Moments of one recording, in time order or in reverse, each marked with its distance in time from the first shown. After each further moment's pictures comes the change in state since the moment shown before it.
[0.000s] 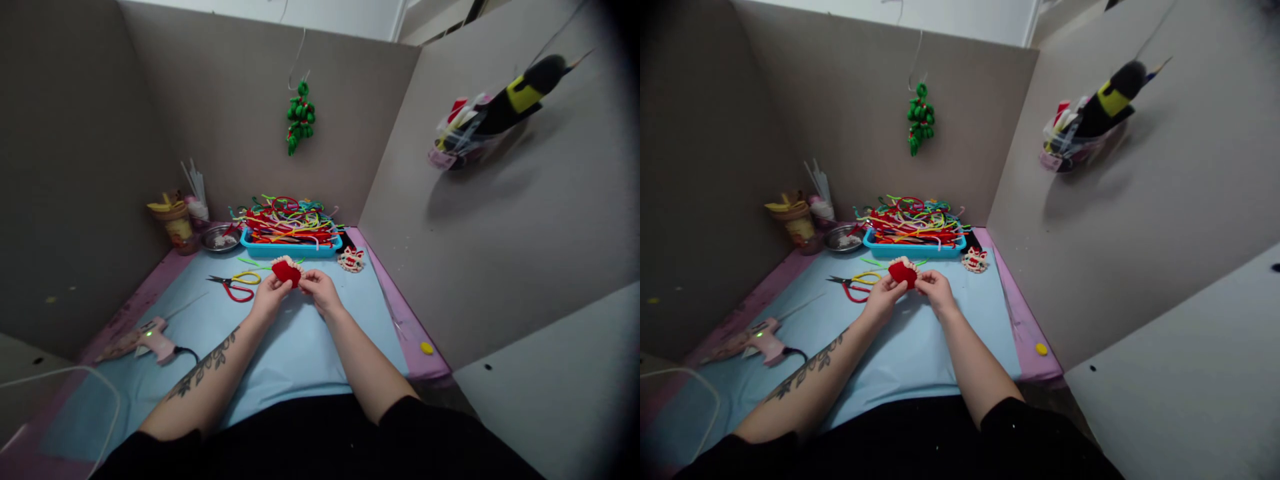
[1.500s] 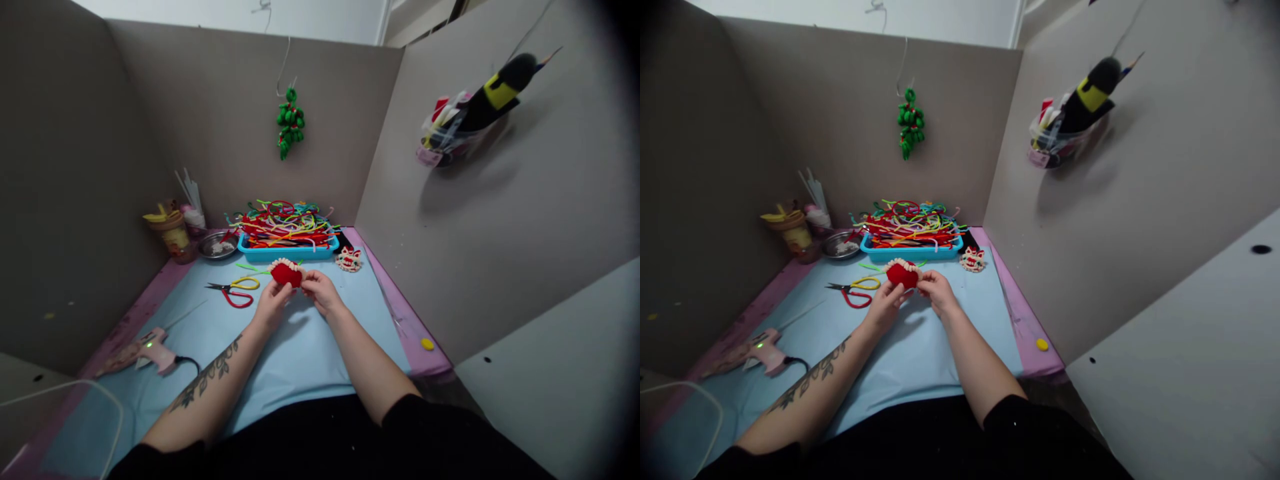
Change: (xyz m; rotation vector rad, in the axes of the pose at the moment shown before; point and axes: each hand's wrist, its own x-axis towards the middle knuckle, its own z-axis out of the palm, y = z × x) left_hand -0.010 0.006 0.009 -0.076 -0.012 -0.026; right_hand 0.004 -0.003 -0.005 0.107 -0.013 0.055
